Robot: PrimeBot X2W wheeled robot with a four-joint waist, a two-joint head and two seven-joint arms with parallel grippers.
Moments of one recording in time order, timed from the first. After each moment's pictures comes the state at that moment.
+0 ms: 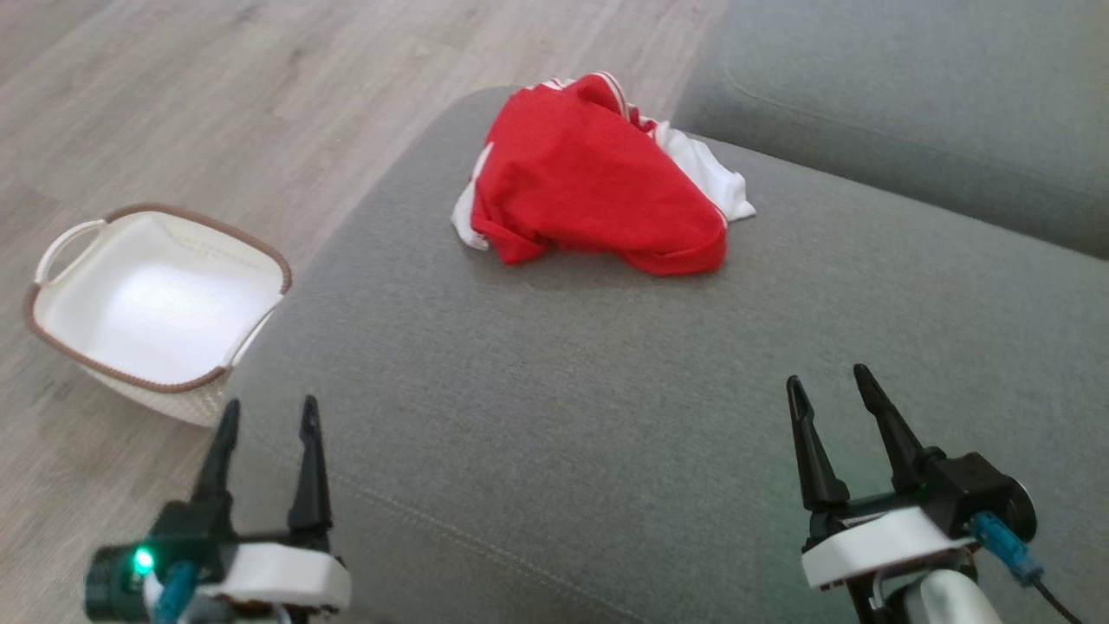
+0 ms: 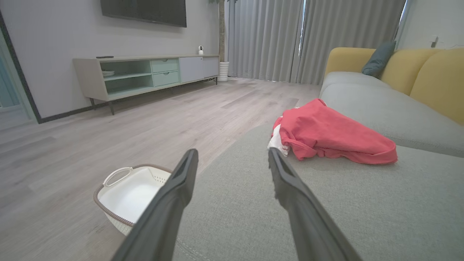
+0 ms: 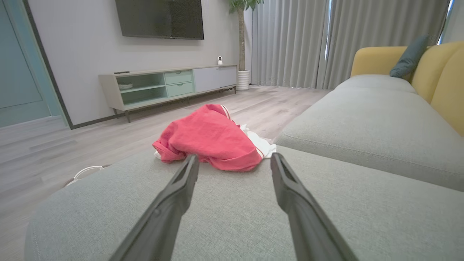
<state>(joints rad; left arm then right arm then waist) 0.13 0.08 -0.11 0.03 -0.07 0.09 -0.25 0.01 -0.04 0.12 0.23 0.10 0.12 -0.25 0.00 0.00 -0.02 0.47</state>
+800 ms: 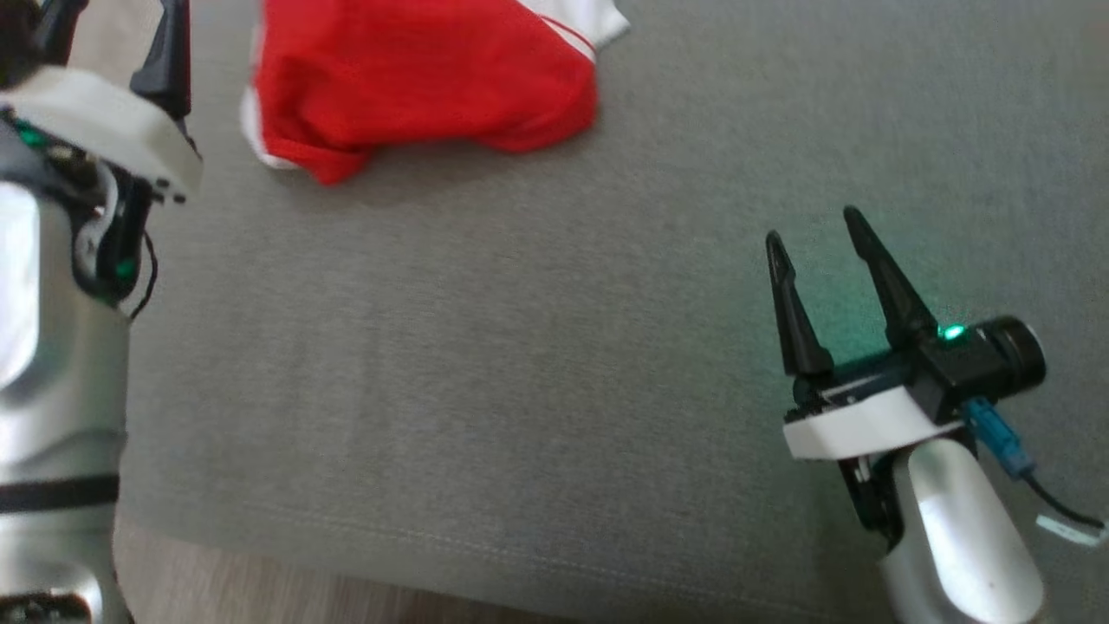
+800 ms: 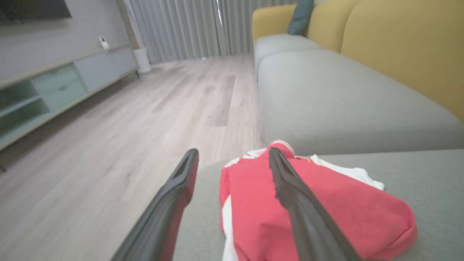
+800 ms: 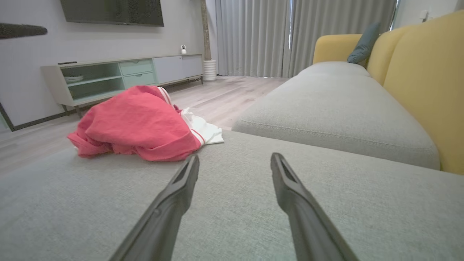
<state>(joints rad) -0.74 0.28 -0.11 0.43 -0.23 -0.12 0.00 -0.20 -0.05 0.15 0.17 -0.03 0.12 -0.25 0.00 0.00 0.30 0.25</state>
